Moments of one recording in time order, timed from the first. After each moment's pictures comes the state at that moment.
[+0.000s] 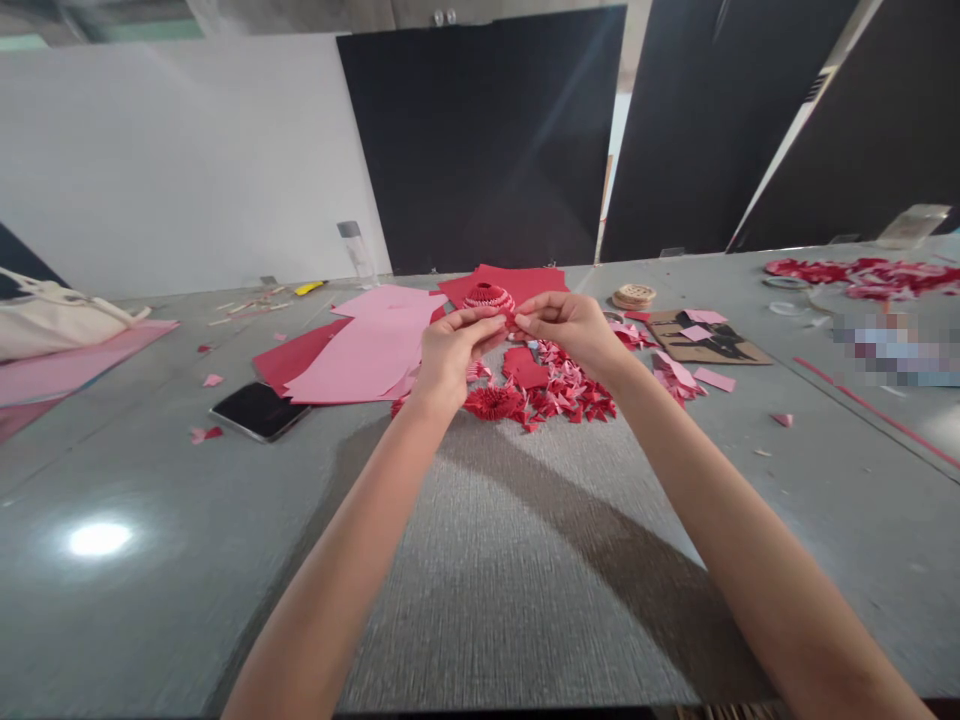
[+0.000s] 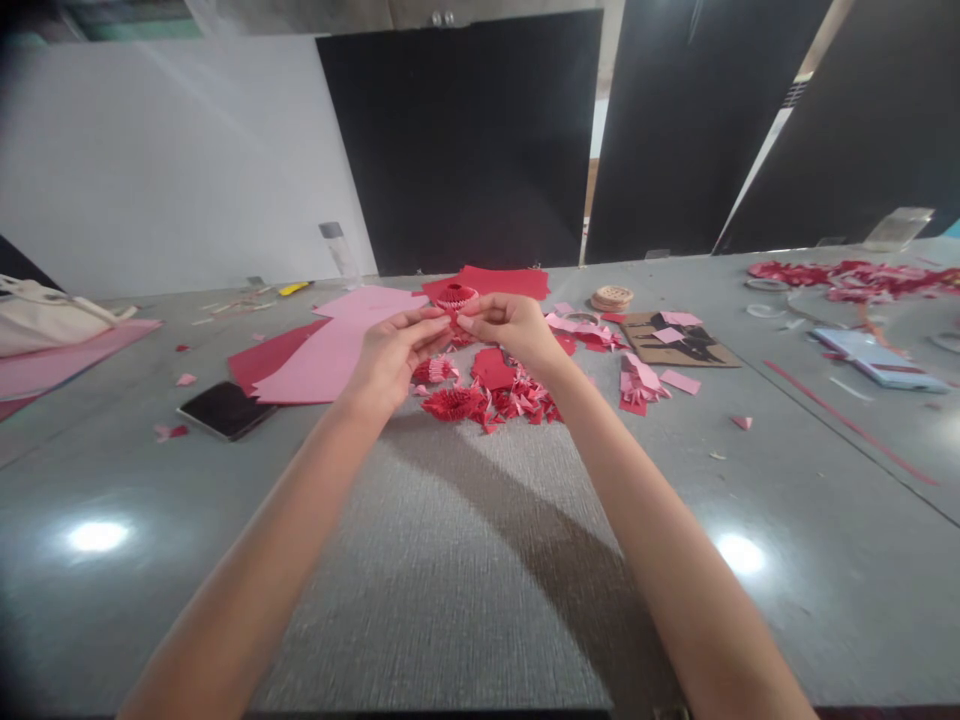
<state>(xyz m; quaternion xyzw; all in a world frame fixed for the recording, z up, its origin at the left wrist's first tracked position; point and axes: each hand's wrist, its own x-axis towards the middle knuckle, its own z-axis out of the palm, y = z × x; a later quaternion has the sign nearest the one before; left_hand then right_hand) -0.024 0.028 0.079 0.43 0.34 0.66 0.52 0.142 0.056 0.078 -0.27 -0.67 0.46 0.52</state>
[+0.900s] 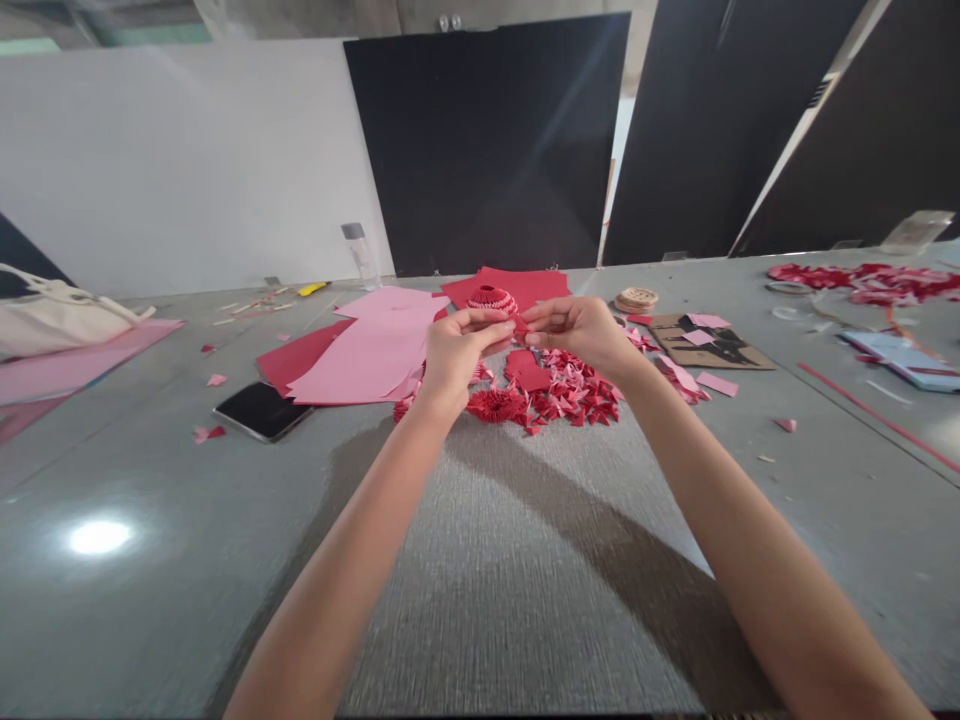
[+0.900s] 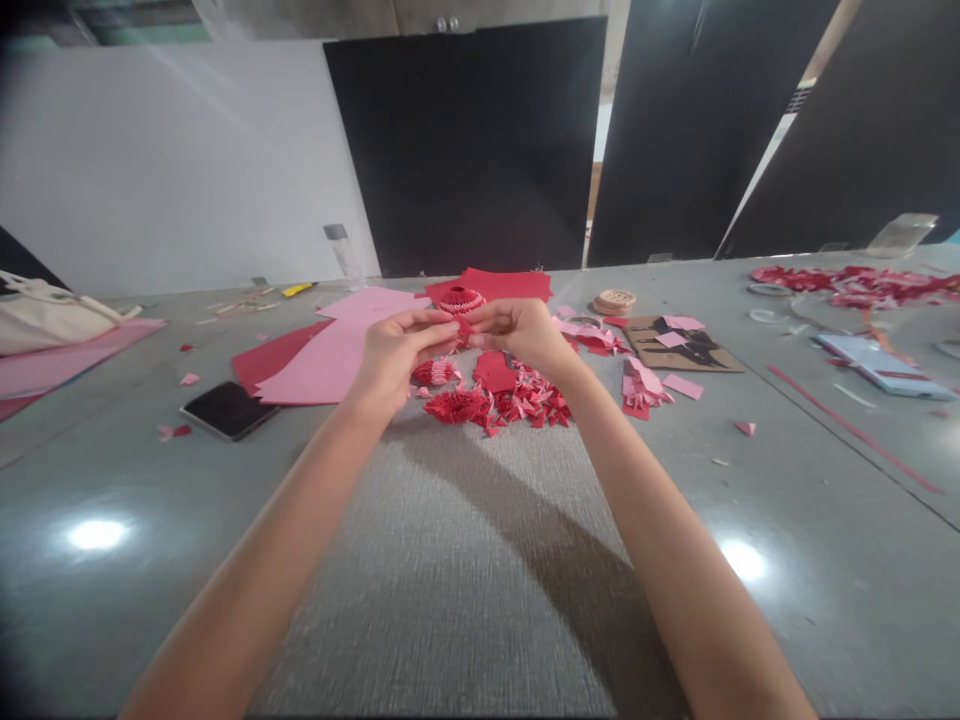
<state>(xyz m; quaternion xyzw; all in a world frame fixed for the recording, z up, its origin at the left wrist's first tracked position) -0.025 0.021 0.083 0.50 0.37 0.63 0.46 0.153 0.059 0.080 -0.29 -0.71 0.43 0.47</state>
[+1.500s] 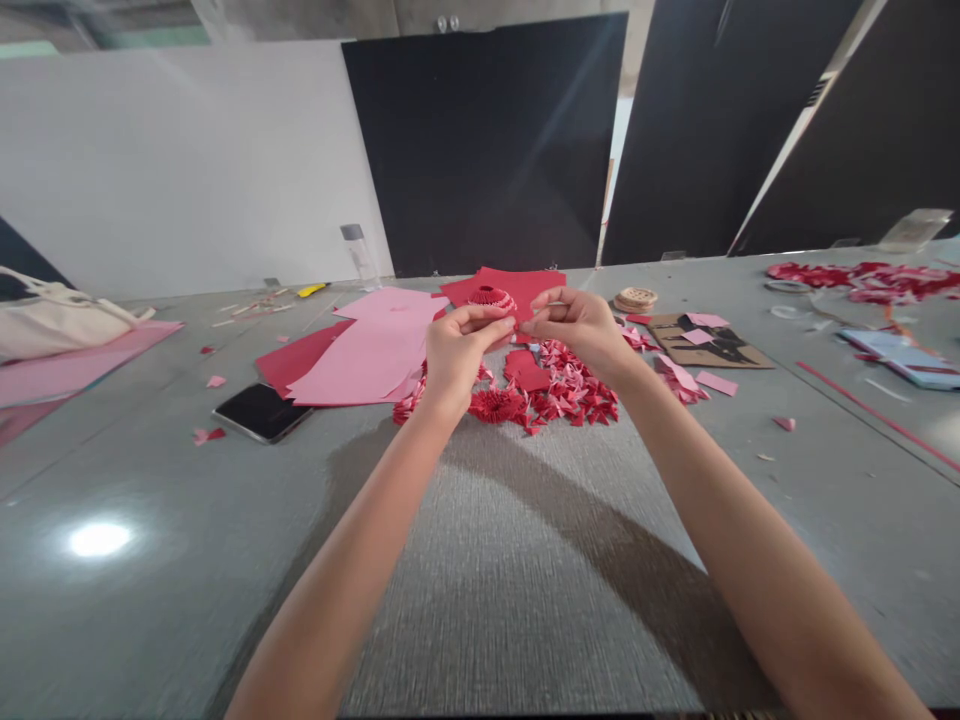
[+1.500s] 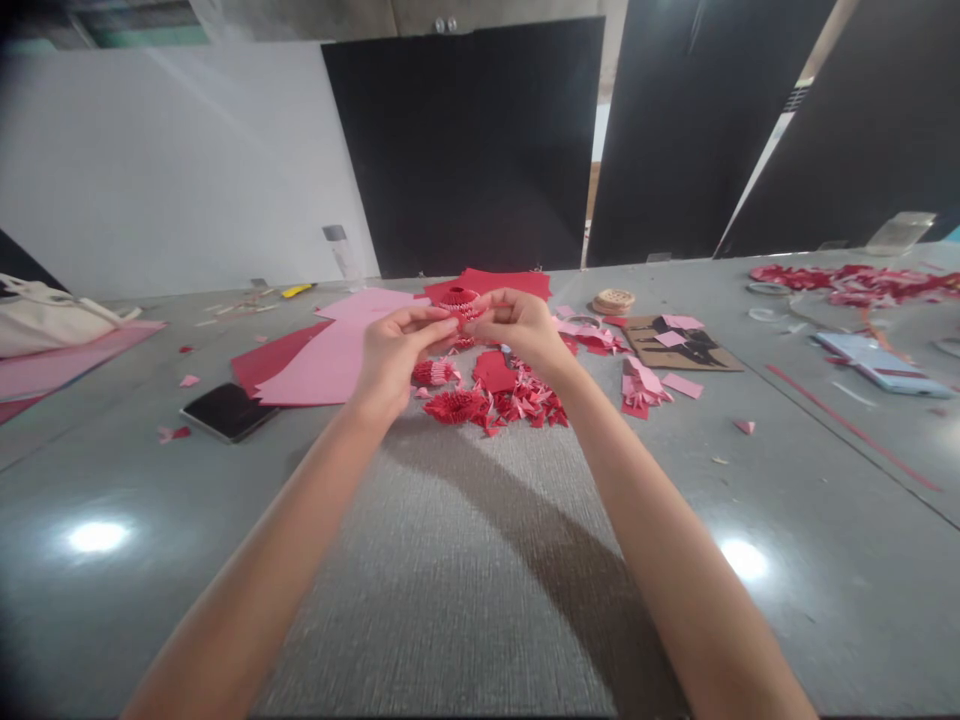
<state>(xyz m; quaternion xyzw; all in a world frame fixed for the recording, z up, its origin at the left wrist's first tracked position) -0.021 0.020 0.085 0.50 0.35 0.66 0.43 0.147 0.051 0.083 -0.27 -0.68 0.43 0.52</state>
